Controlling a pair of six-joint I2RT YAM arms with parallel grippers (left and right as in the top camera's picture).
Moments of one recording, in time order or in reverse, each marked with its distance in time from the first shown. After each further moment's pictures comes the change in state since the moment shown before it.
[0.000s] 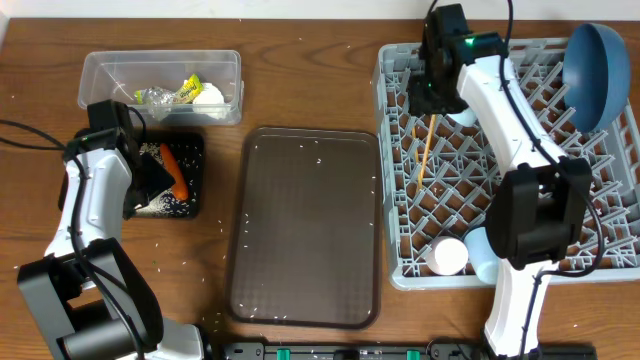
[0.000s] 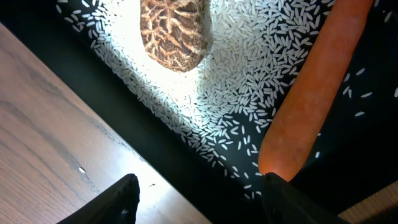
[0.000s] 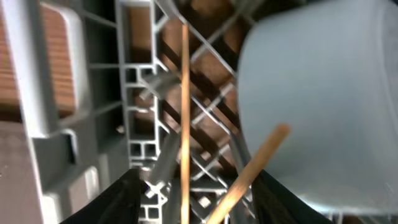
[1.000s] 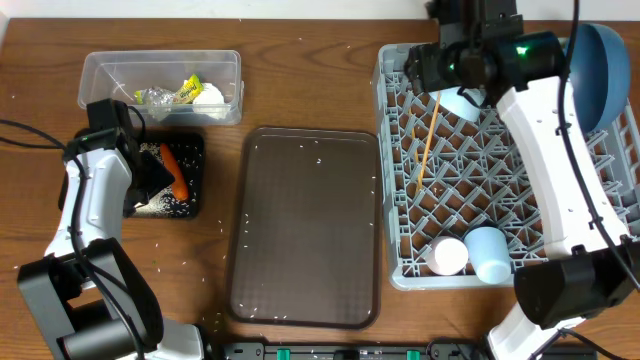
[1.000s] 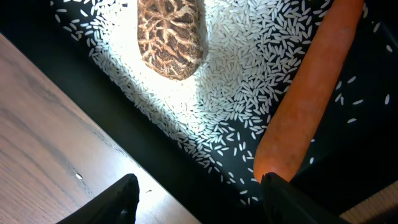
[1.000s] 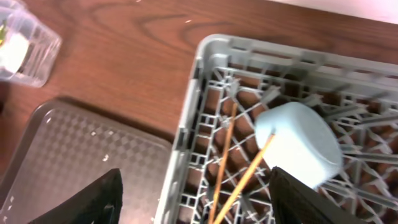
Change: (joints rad) left arm 0.000 0.000 0.000 0.021 0.000 0.000; right arm 0.034 -0.327 -0.008 0.057 -0.109 -0.142
